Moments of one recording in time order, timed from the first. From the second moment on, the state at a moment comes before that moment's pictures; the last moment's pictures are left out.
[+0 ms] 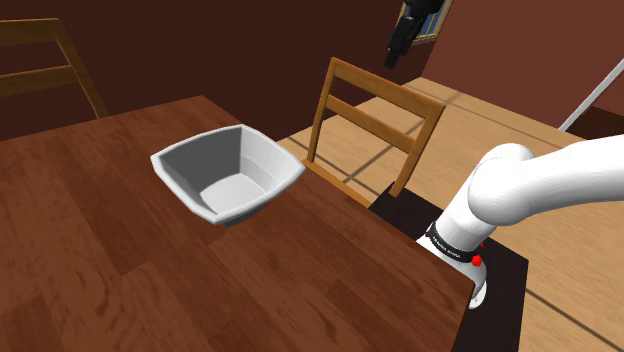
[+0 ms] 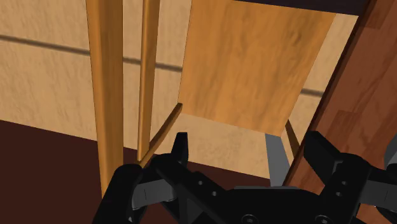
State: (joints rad) arm 0.00 -0.80 0.03 -2.29 -0.10 1.63 -0.13
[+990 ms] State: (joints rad) arm 0.08 -0.59 0.16 -2.33 0.17 1.81 0.11
